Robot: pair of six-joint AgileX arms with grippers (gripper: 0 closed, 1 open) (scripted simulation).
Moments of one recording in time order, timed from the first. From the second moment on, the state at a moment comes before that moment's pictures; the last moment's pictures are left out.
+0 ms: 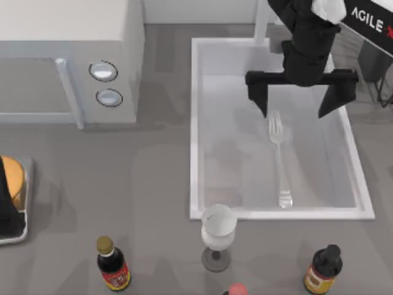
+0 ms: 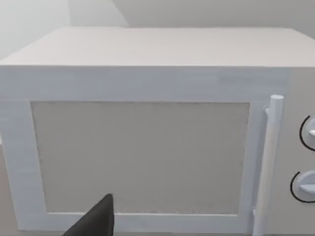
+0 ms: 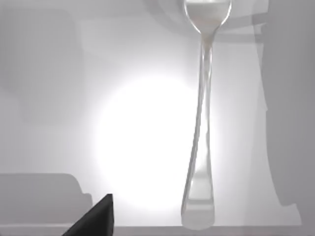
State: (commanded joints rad) left arm 0.00 0.00 0.00 0.00 0.00 0.00; right arm 0.35 2.51 2.28 -1.34 0.01 0.37
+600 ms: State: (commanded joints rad) left arm 0.00 0.00 0.00 0.00 0.00 0.00; right arm 0.35 2.61 2.12 -1.06 0.01 0.37
